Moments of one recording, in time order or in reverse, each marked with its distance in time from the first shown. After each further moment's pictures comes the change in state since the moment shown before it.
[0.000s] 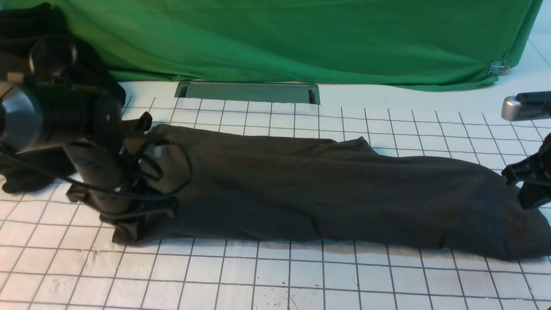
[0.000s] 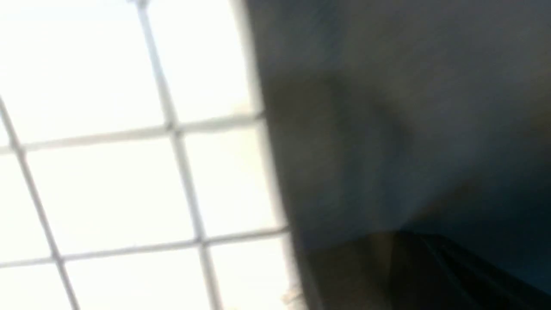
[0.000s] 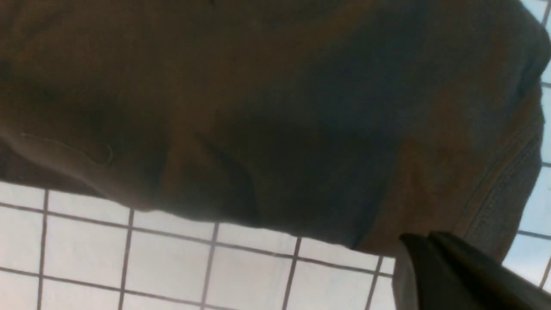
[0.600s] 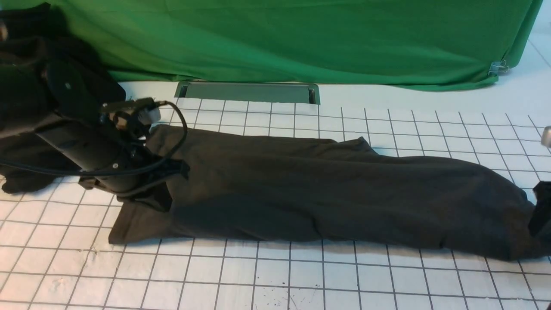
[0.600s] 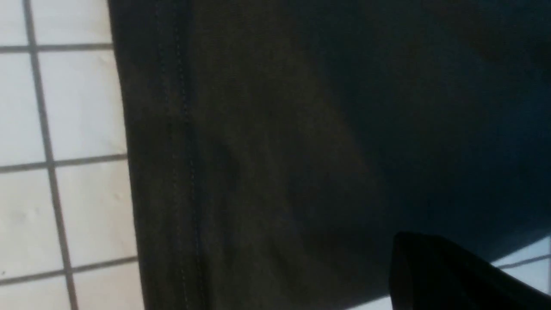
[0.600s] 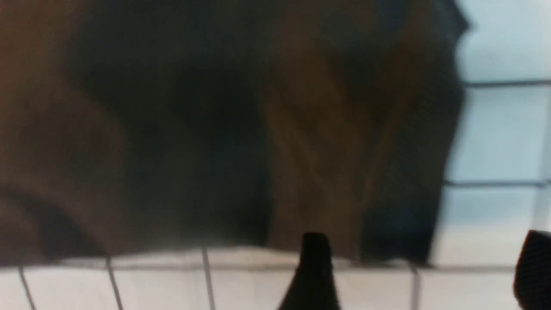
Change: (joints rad) right arm -0.213 0.183 0.000 0.072 0.023 -0.007; left arm 0.041 -0.080 0.001 -0.352 -0.044 0.207
